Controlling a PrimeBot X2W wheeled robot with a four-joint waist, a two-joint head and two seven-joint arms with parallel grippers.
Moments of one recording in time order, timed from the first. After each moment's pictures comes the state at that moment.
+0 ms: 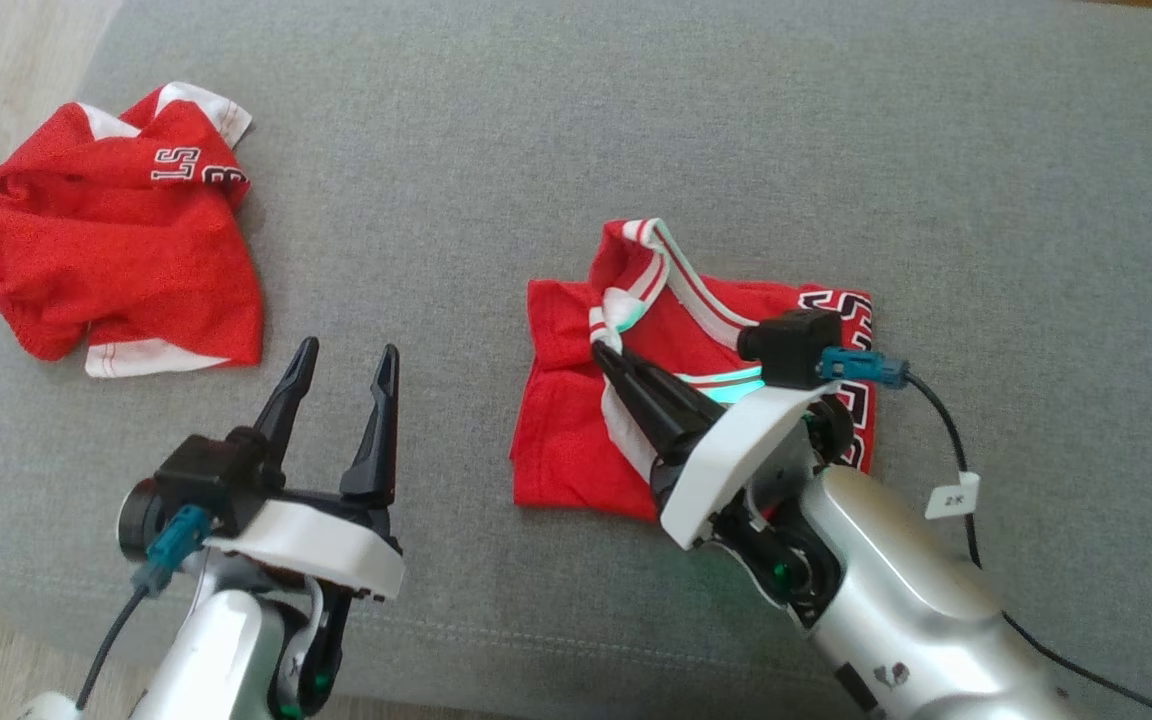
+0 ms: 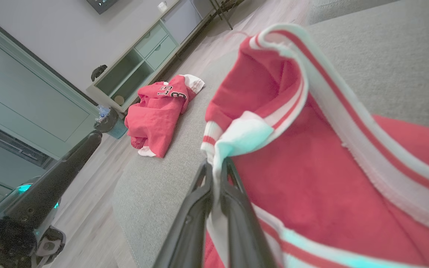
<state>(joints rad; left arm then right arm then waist) -0.14 0.19 -0.35 0.11 -0.33 0.07 -0.22 -0.46 -0.07 0.66 0.43 0.75 0.13 0.11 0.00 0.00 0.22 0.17</state>
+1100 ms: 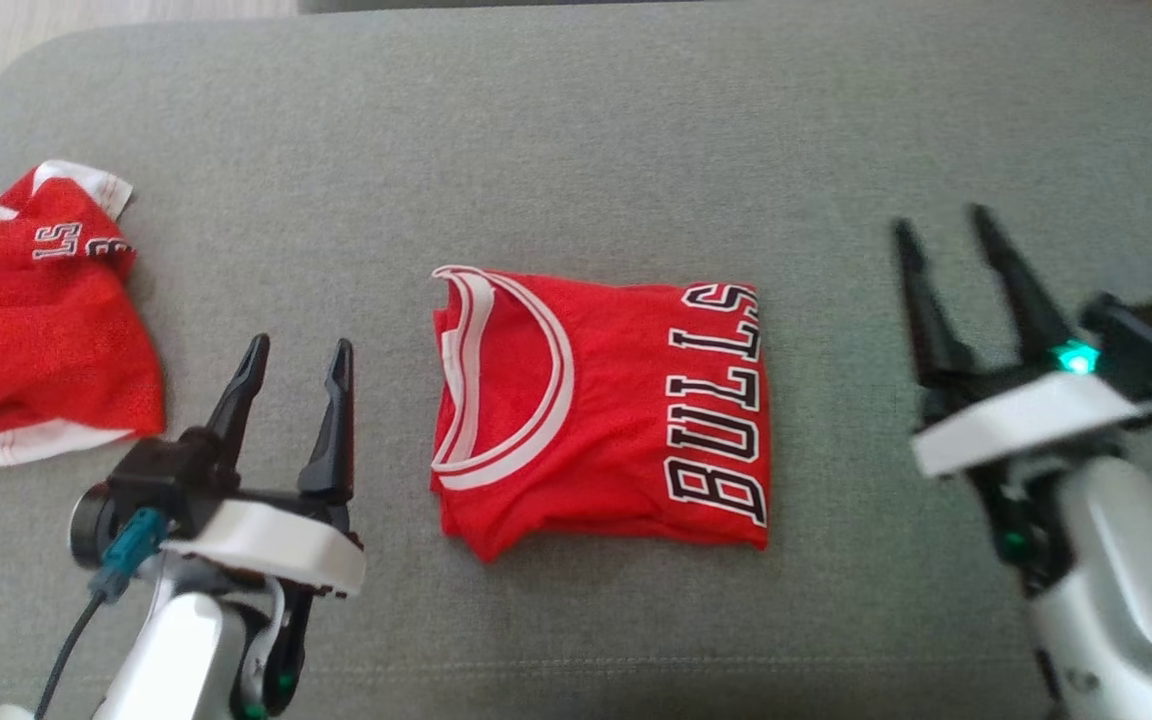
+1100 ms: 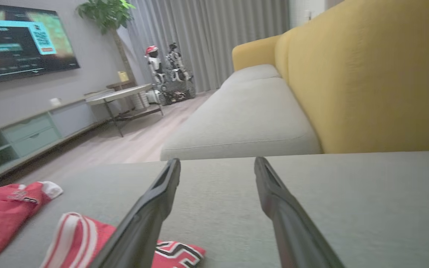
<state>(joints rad) -0.12 0.23 -0.32 0.09 -0.34 0.11 -0.21 -0.30 -0.20 0.19 0.21 0.39 0.13 -0.10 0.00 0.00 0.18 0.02</state>
